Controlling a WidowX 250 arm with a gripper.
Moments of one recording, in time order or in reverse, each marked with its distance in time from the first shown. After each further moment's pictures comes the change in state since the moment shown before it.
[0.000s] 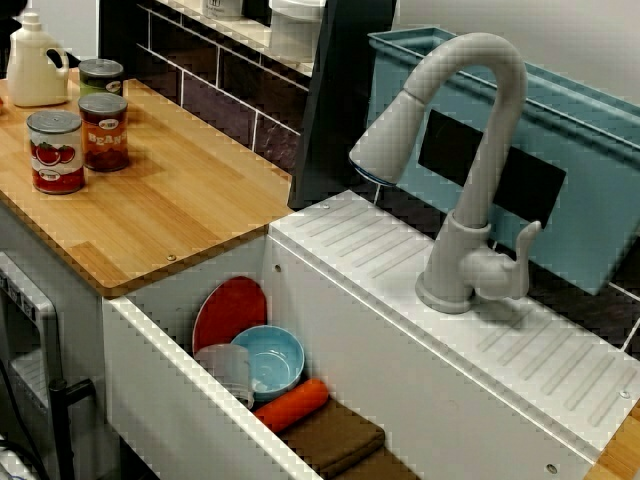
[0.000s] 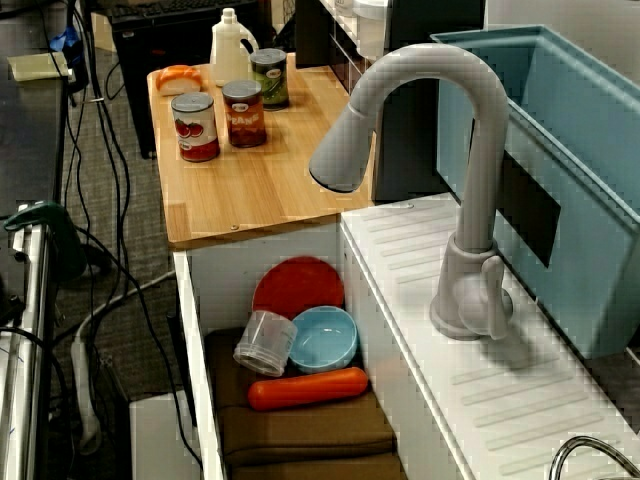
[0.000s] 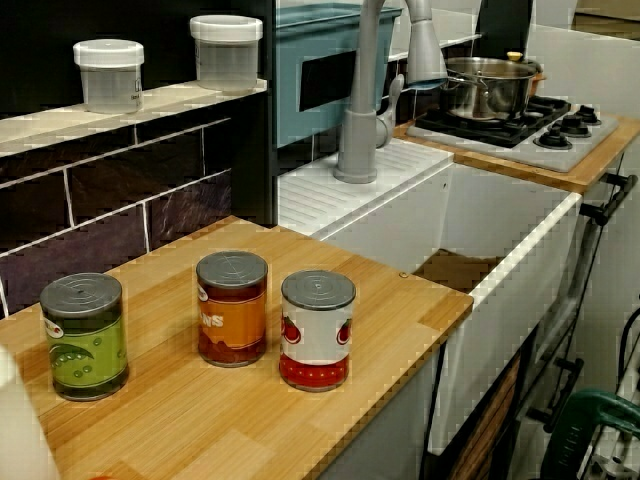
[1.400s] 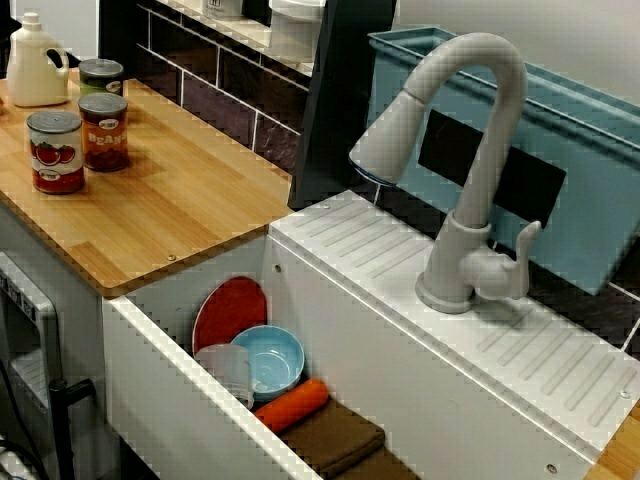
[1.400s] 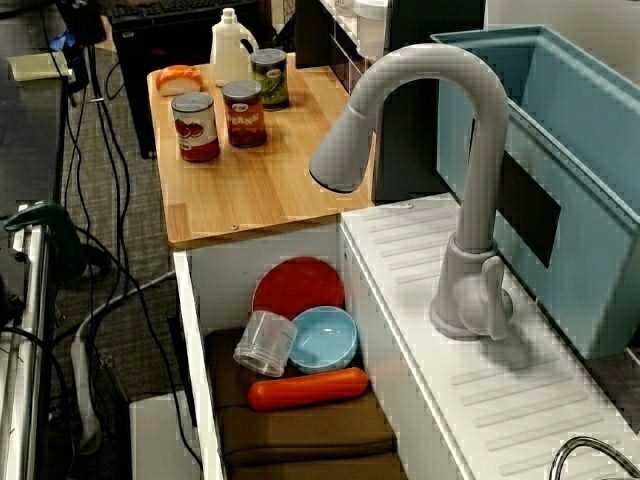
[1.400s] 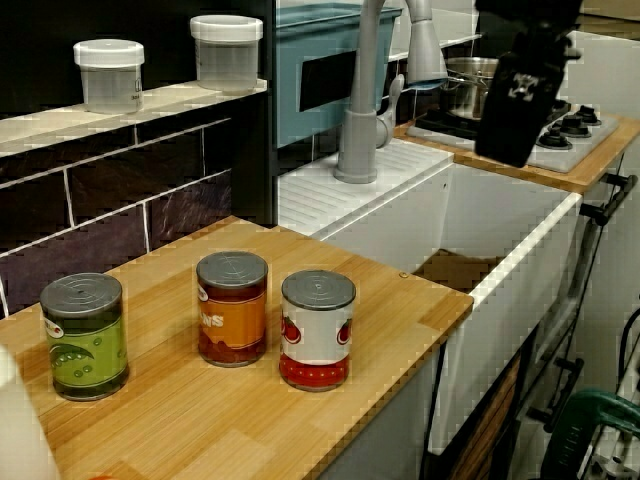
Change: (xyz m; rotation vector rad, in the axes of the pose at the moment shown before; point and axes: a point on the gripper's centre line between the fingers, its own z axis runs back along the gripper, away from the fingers) arm 0.050 0.147 -0.062 0.066 -0.067 0.174
